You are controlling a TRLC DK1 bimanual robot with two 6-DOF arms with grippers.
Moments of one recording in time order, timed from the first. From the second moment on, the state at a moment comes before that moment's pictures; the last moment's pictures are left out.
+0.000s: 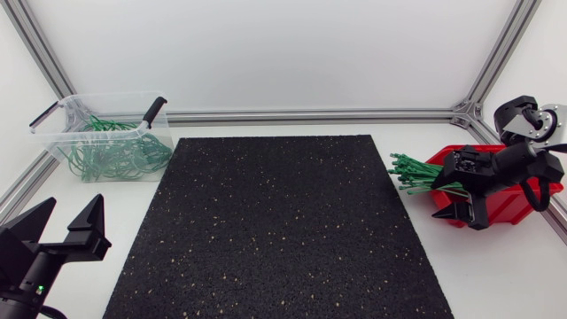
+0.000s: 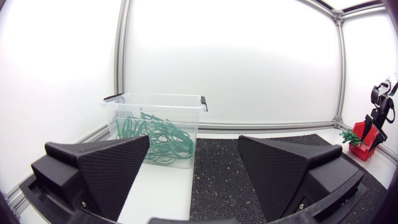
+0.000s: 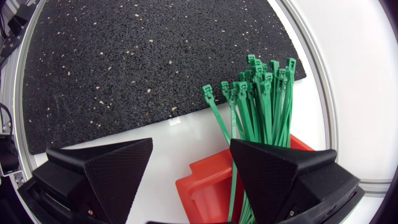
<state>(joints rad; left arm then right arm) 0.01 0.05 0.02 0.00 -0.04 -0.04 -0.28 1.64 1.00 -0.70 -0.31 -1.54</state>
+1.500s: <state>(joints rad) 0.01 0.05 0.02 0.00 -0.04 -0.04 -0.26 1.43 0.80 -0.66 -0.27 -1.62</state>
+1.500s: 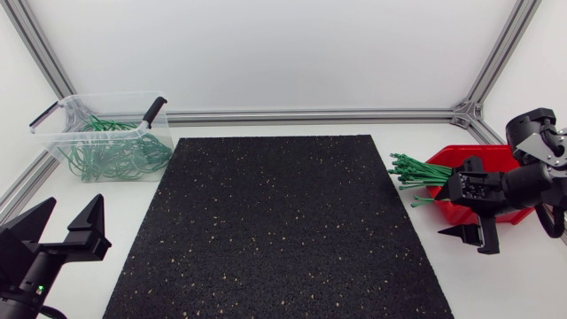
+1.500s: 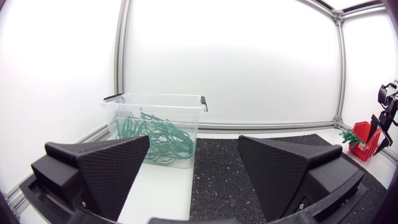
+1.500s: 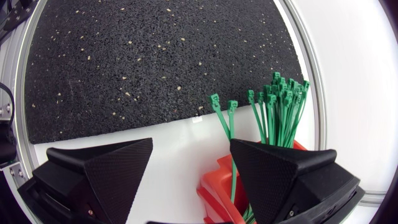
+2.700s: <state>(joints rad) 0.01 0.05 0.02 0.00 -0.04 -0.04 -0.18 1.52 0.77 -0.43 -0.20 -1.59</state>
